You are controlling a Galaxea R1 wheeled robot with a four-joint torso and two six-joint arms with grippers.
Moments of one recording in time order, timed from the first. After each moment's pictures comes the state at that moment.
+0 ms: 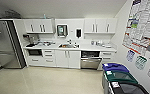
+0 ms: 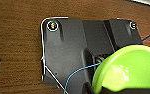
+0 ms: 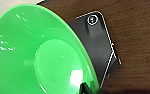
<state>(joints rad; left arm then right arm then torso) 1.51 2.80 -2.51 0.74 -0.08 -0.71 -1.55 2.59 -2.14 0.38 0.14 -0.20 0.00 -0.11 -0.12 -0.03</state>
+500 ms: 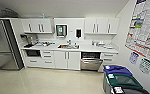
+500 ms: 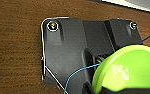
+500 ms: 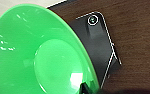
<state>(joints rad) 1.51 2.80 -2.51 0.74 -0.08 -0.71 -1.55 2.59 -2.14 0.38 0.14 -0.20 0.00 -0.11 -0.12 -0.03</state>
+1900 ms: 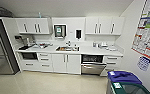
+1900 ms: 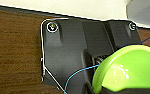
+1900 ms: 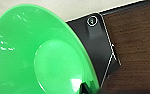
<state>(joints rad) 1.51 2.81 -2.51 0.74 -0.08 -0.71 -1.55 2.59 -2.14 0.38 0.14 -0.20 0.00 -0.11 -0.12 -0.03</state>
